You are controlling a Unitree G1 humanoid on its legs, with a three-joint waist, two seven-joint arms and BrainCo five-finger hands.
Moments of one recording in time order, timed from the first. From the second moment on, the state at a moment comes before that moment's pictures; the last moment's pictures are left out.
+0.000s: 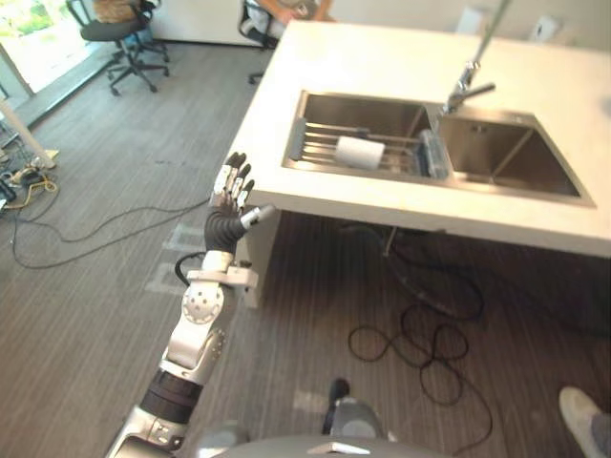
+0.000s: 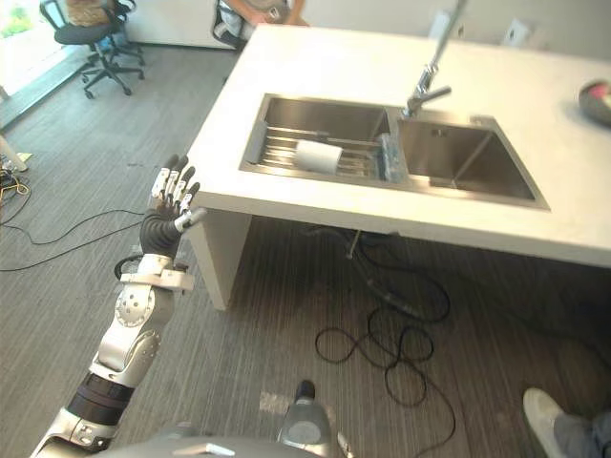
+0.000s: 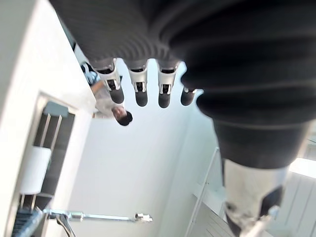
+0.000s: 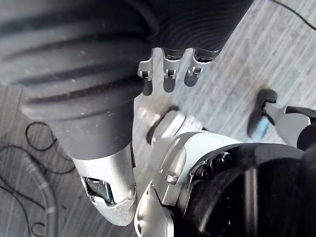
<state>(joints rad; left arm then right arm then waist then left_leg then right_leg) -0.14 0.12 -0.28 -0.16 -0.39 -0.24 0.17 0.20 -0.06 -0.43 1.12 0.82 0.12 0.13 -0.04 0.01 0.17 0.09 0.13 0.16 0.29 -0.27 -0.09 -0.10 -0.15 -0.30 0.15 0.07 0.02</state>
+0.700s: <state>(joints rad) -0.04 0.08 -0.20 -0.30 -0.45 -0.13 0.18 0.15 -0.15 -0.32 1.12 0.74 0.23 0.17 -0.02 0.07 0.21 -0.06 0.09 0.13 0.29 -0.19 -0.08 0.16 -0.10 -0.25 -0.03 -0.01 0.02</state>
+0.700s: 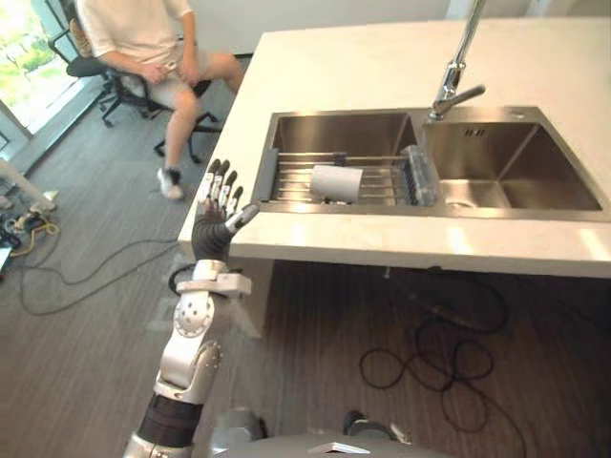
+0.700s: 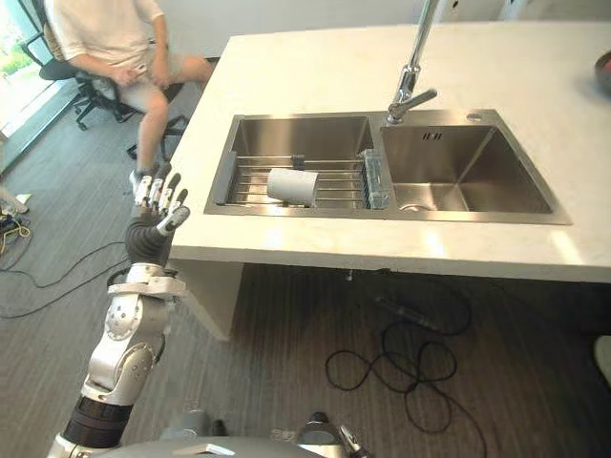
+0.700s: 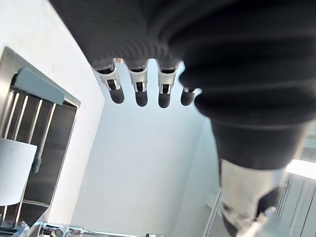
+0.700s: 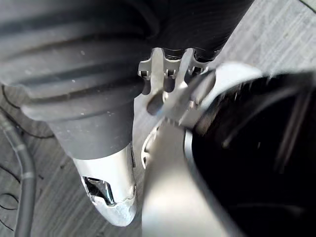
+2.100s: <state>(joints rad) -0.23 0.12 -0.24 -0.18 -0.58 -0.20 0.13 0.22 -0.01 -0.61 1.12 0.65 0.05 0.08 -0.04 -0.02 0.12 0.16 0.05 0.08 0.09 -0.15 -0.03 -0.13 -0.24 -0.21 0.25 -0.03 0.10</state>
